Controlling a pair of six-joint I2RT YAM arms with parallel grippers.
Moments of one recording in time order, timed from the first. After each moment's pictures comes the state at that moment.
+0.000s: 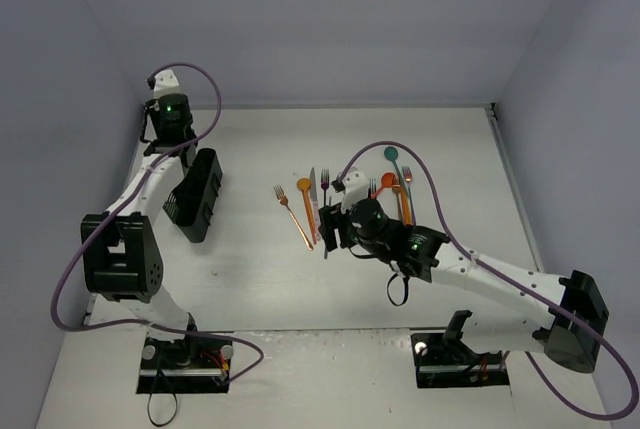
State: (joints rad) left arm -0.04 1.65 1.30 0.01 -0.54 -0.07; right arm 0.98 1.17 0.83 -0.19 0.31 0.32
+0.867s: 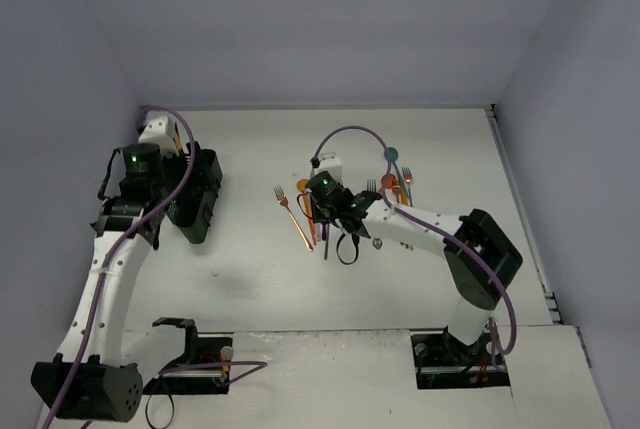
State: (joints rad) left arm -0.05 1.02 1.09 -0.60 0.05 -0.28; right arm 0.86 1.71 1.11 -0.21 0.37 0.48
